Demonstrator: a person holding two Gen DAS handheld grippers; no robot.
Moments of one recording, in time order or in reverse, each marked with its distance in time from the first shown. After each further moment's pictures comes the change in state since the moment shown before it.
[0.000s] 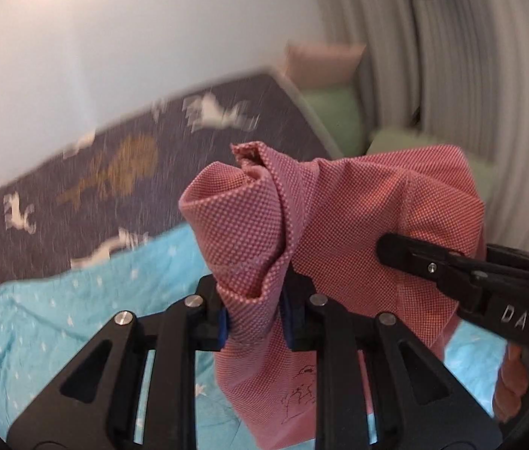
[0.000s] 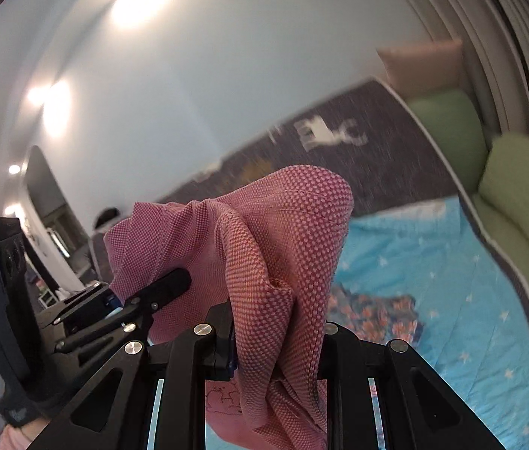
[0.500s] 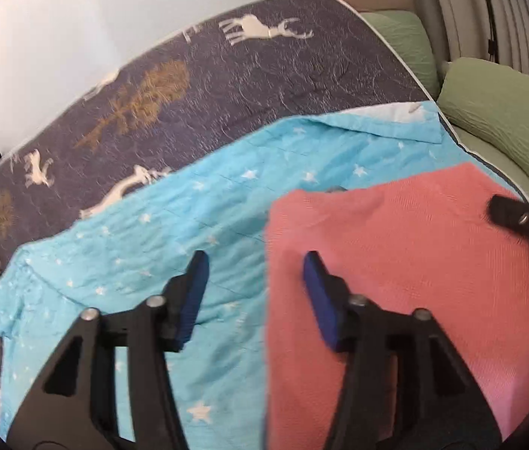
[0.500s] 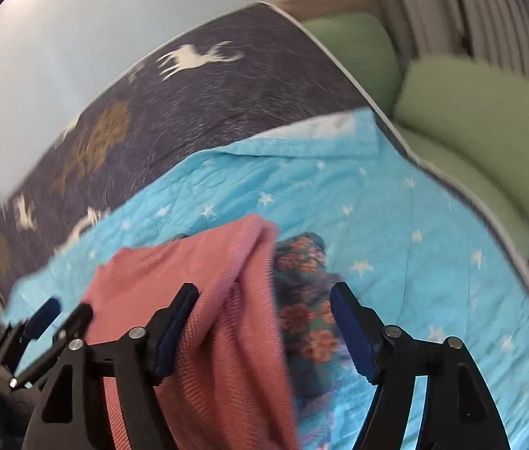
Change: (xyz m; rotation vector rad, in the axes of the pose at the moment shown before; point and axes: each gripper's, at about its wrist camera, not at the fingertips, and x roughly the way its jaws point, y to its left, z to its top) left arm 0.152 0.021 -0.075 0.023 0.113 0.227; right arm 0.143 -0.129 -0.059 0.164 0.117 -0.378
